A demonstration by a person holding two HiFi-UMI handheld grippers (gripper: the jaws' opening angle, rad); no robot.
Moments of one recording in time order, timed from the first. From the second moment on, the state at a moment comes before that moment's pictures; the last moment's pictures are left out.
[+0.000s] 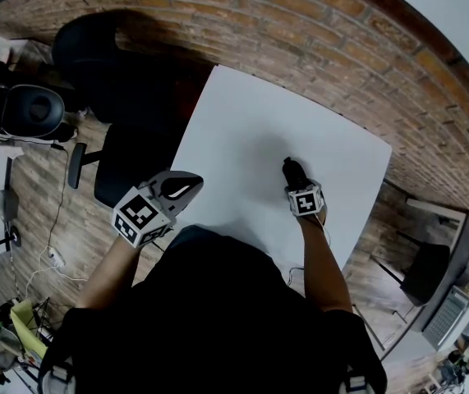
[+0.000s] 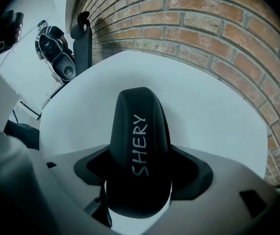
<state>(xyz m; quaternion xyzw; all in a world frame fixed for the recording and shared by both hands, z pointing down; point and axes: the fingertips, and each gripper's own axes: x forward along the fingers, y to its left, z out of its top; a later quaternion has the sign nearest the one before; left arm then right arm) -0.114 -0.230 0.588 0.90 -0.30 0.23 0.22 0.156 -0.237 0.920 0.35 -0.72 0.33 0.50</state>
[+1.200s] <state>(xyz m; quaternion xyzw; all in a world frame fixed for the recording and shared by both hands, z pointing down) -0.090 -0.210 0.571 0.91 -0.28 0.23 0.19 0.175 -0.231 0.882 0.39 -0.73 0.32 0.46</state>
